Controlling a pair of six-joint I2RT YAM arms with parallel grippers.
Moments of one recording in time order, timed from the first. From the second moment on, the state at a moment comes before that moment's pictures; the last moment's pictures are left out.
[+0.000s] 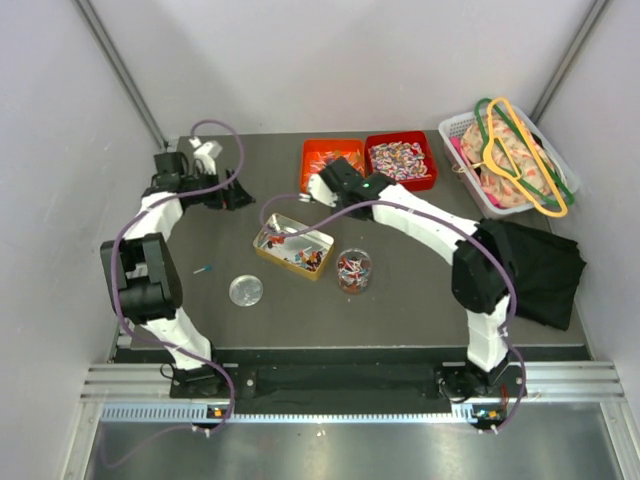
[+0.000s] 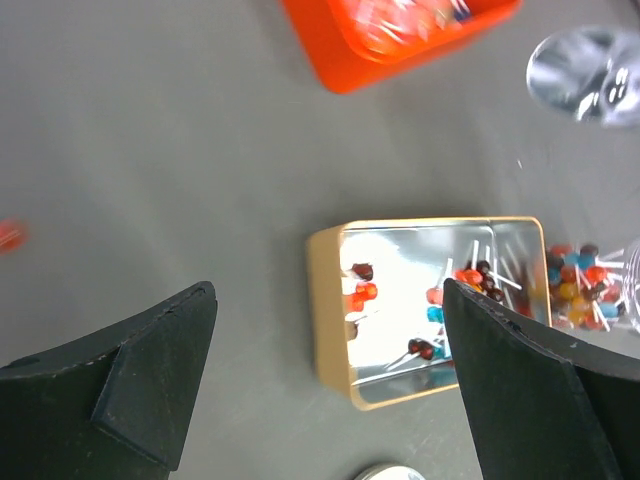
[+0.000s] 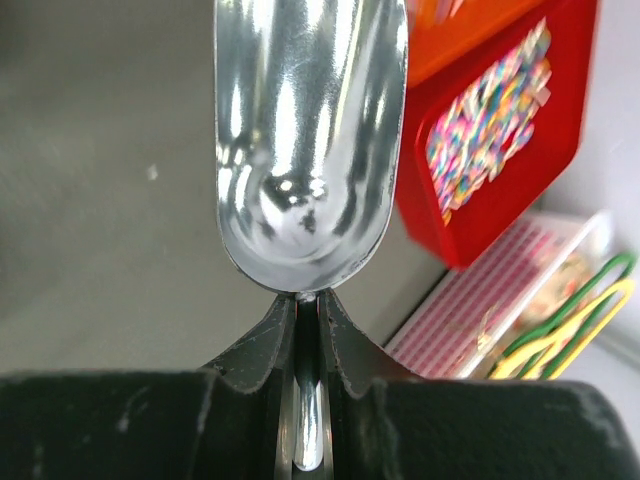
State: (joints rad) left arm 0.20 1.74 1.26 -0.30 0.85 0.11; right arm 0.77 1.96 1.73 -0.76 0.43 -0.66
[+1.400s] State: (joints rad) left arm -0.11 1.76 1.17 -0.34 0.34 0.39; right arm 0.31 1.71 1.25 -0.79 0.41 -0.29
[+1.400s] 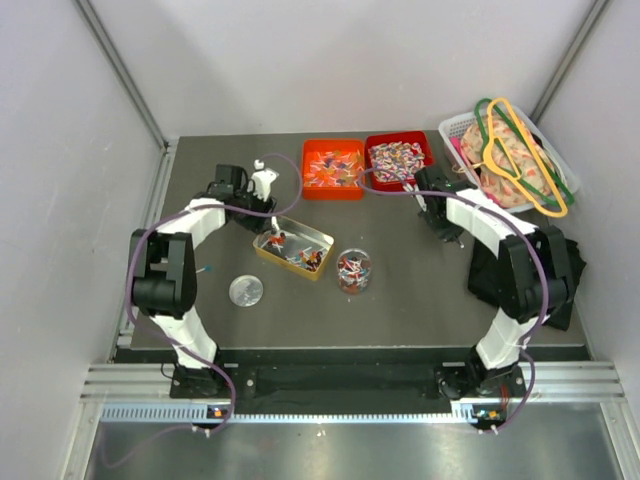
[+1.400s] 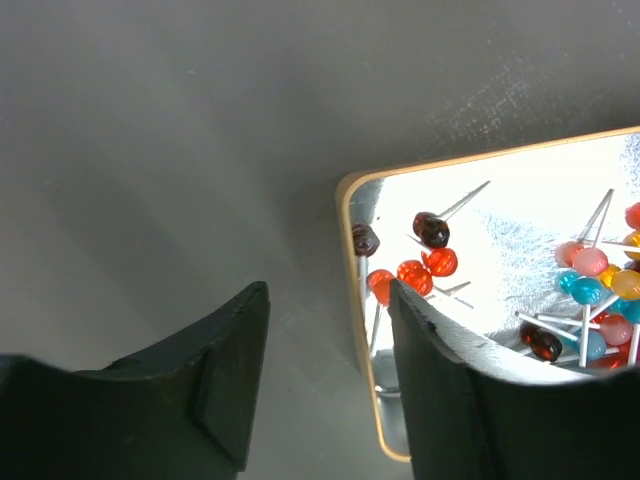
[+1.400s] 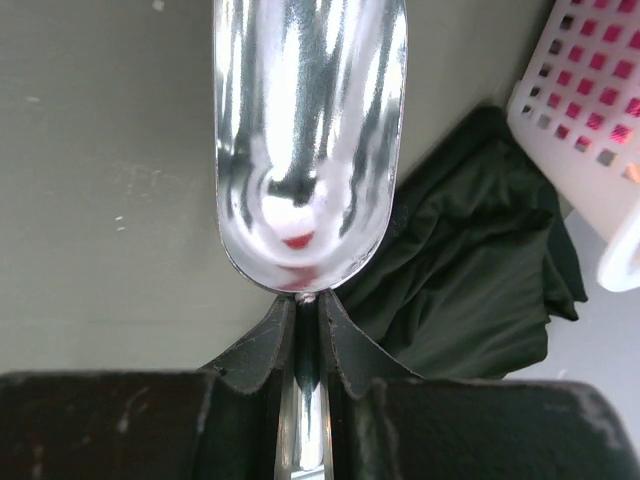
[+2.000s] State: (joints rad) left arm -0.18 1.87 1.23 -0.31 0.28 0.33; right arm 0.25 1.85 1.26 -0.73 0.46 -0.25
